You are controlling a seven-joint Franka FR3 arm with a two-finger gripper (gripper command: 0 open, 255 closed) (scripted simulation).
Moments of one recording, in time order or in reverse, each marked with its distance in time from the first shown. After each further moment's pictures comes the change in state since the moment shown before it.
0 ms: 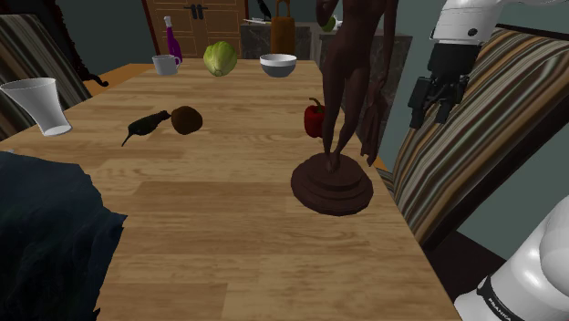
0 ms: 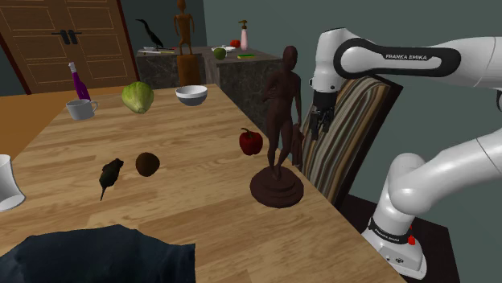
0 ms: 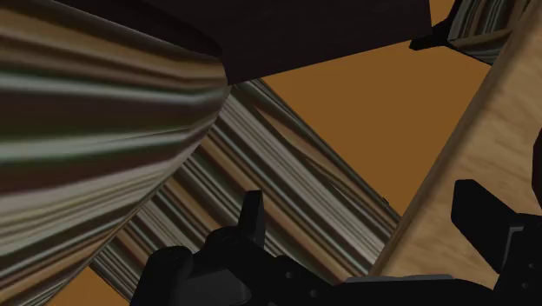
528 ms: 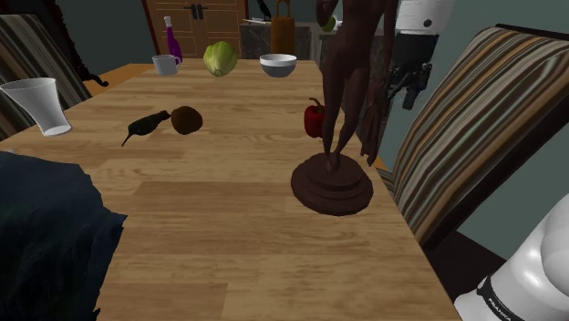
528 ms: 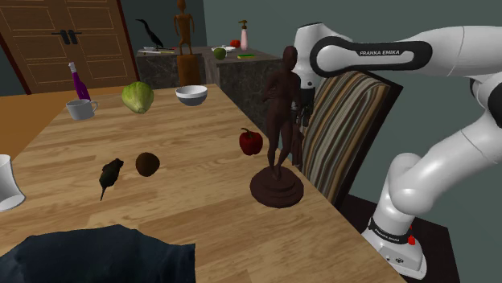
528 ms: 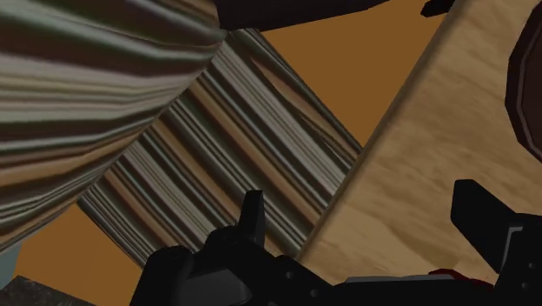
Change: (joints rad) arm 0.025 0.197 0.063 0.157 -0.020 0.080 0.025
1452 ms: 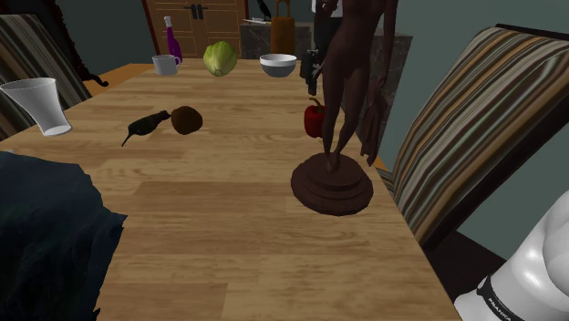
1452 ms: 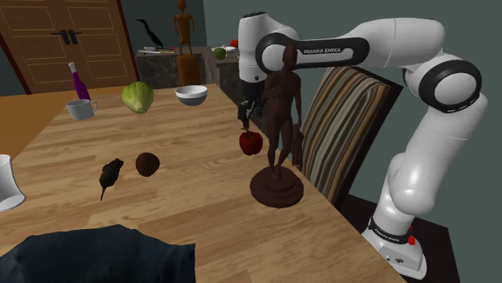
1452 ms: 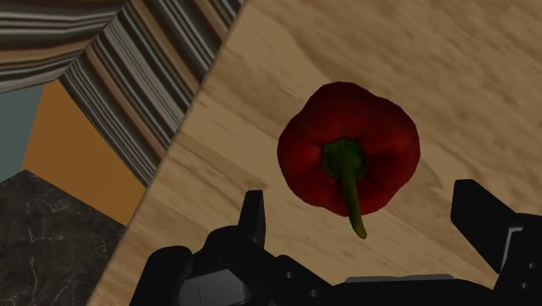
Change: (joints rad) arm 0.047 0.453 0.152 0.479 -0.133 0.036 0.112
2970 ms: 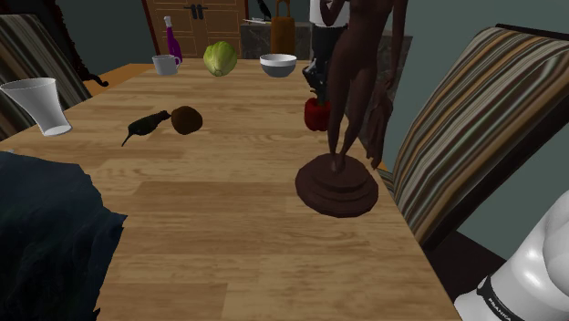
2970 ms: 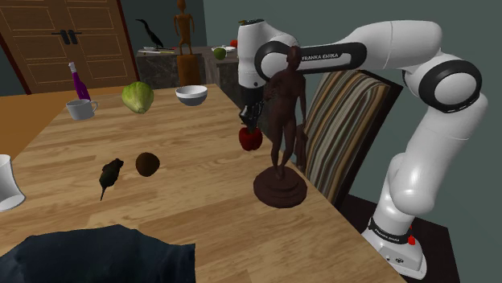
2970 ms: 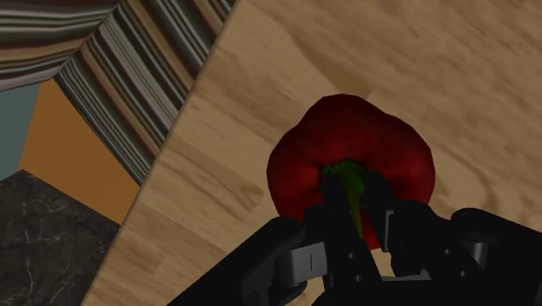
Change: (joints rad) arm 0.001 0.001 0.001 -0.044 -0.004 0.045 0.005
